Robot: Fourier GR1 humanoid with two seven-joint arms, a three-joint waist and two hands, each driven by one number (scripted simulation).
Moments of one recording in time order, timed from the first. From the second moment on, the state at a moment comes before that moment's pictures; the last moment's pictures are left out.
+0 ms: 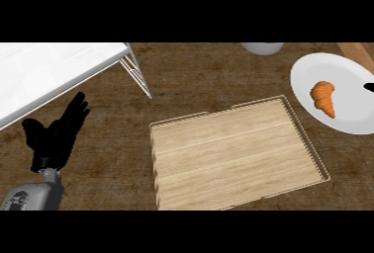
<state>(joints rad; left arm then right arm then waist) -0.13 0.23 0.06 -1.46 0.06 0.01 0.18 -0.63 -0.56 -0.69 -0.66 0.18 -0.08 -0.30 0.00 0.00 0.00</state>
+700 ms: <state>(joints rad) -0.16 0.21 0.08 -1.43 0.03 0.00 0.18 -0.51 -0.66 -0.65 -0.60 0.09 -0.07 -0.37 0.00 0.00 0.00</state>
